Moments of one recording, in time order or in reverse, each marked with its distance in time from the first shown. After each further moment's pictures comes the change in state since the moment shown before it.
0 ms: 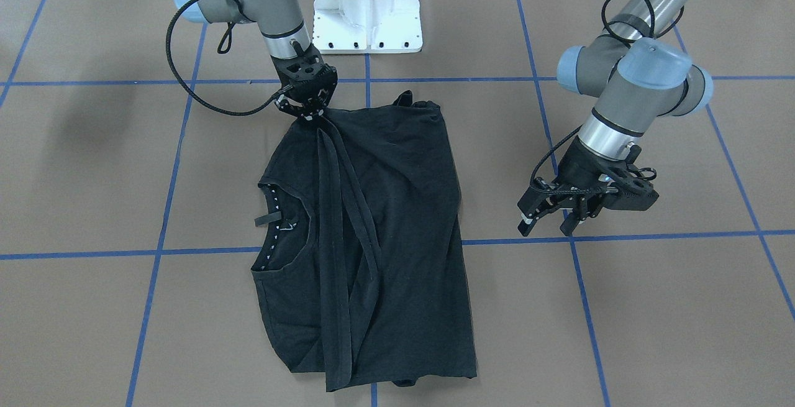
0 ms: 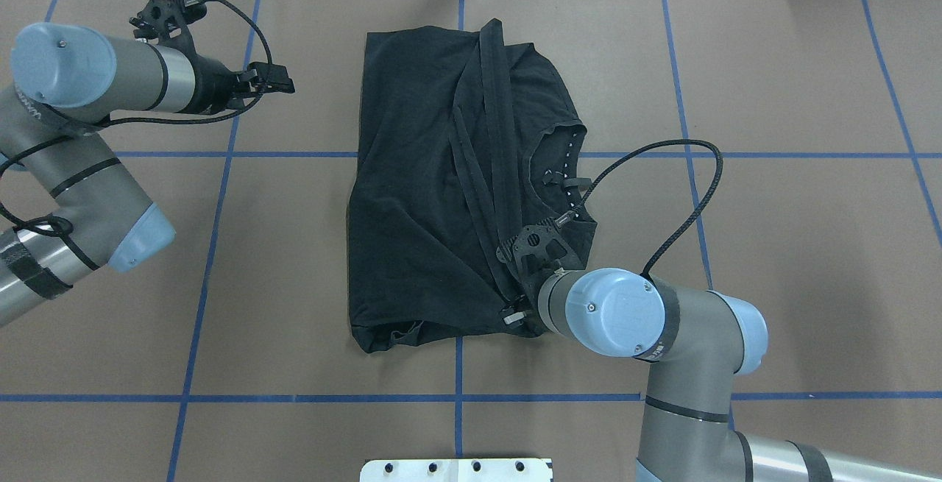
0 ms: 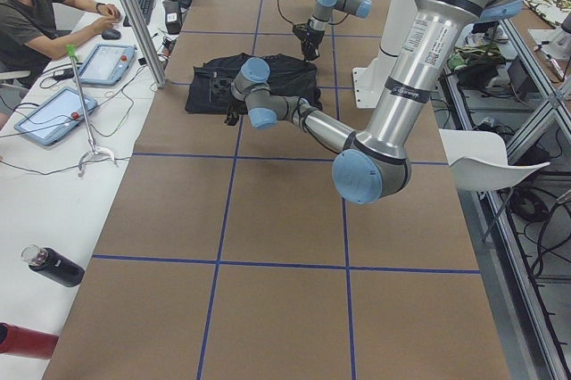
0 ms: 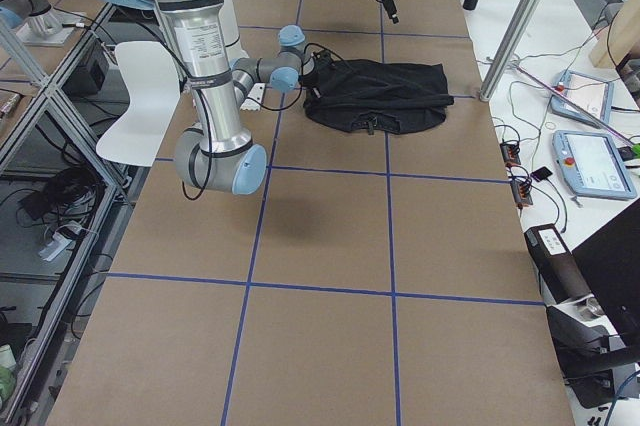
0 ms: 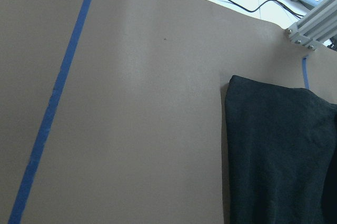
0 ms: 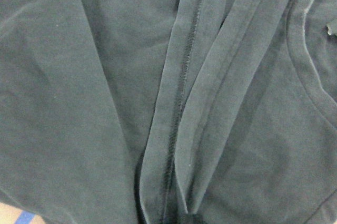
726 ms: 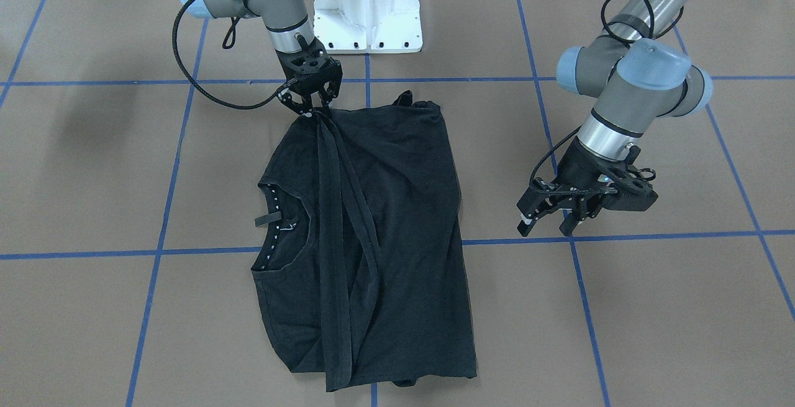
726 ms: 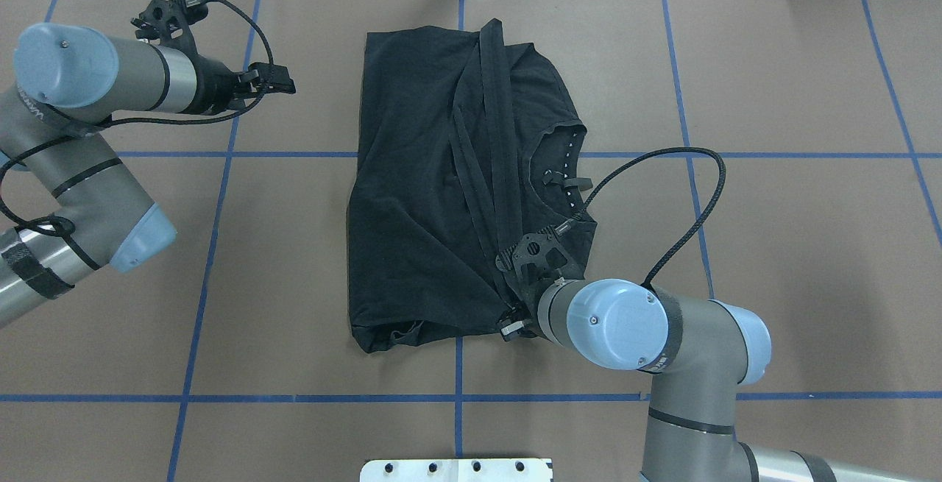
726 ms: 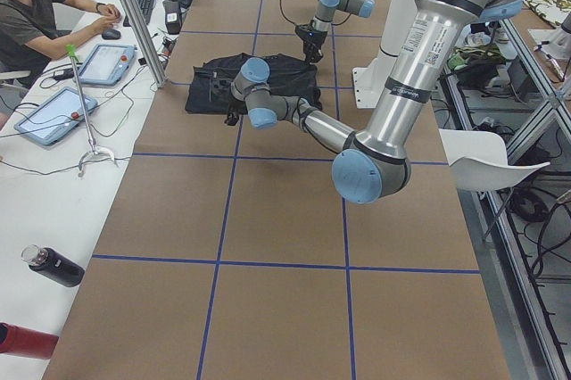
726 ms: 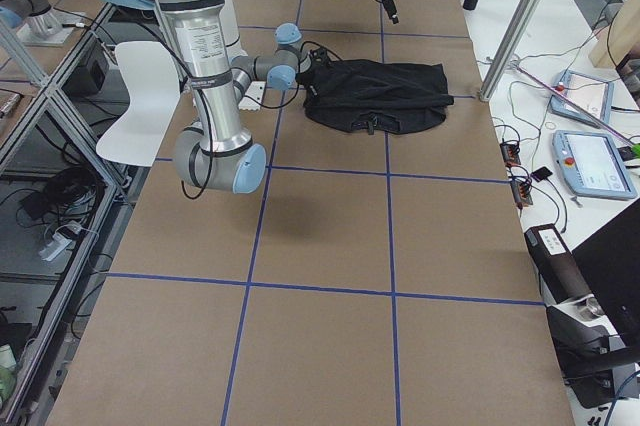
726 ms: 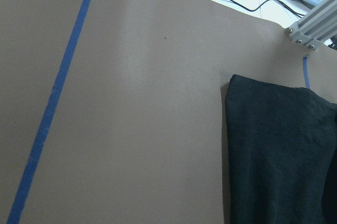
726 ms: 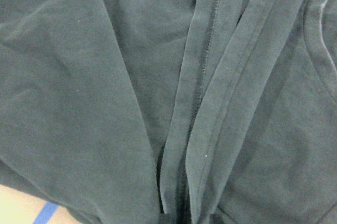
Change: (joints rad) left arm 0.001 -0.001 0.002 0.000 -0.001 -0.001; right arm -0.020 0.009 0.006 -0.003 -0.009 0.012
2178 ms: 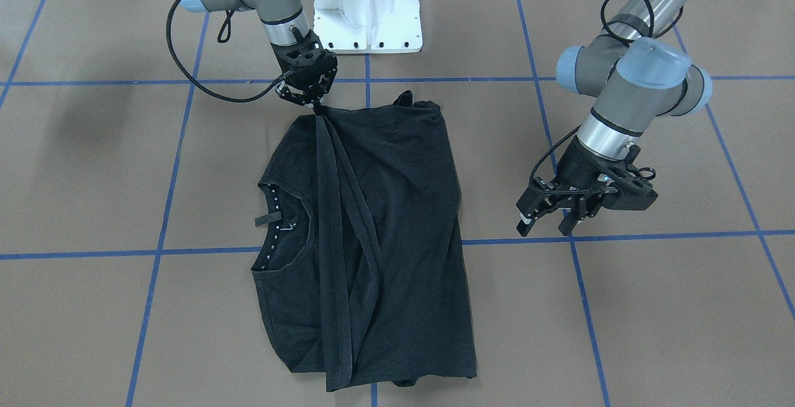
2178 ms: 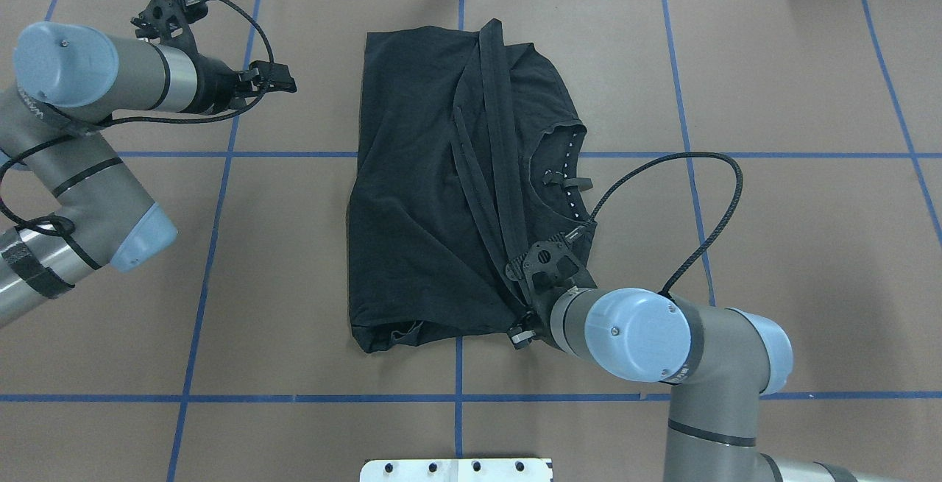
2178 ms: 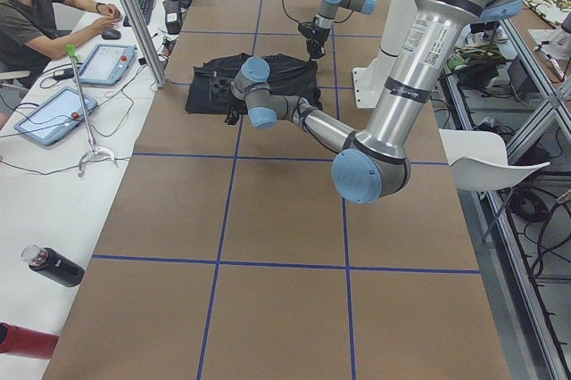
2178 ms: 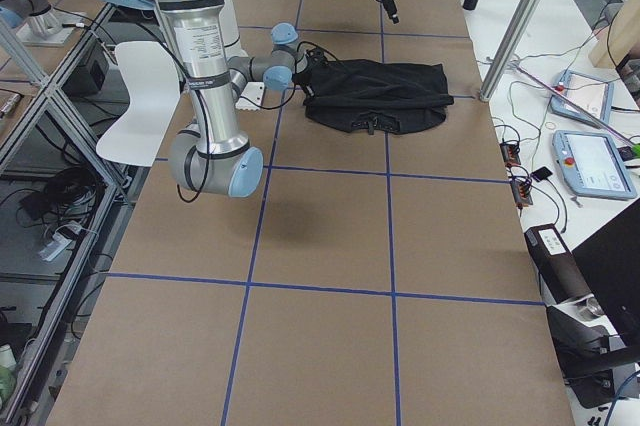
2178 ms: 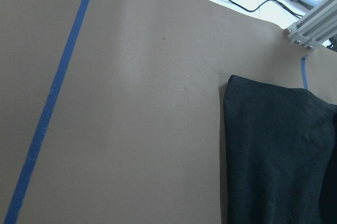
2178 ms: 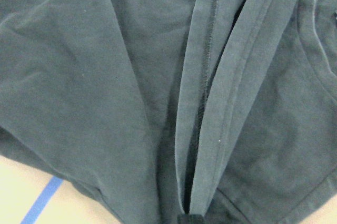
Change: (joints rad) left arm 0.000 -0.002 -0.004 0.000 0.001 -0.017; right arm -0.003 -0.071 0.077 0.001 0.015 -0.009
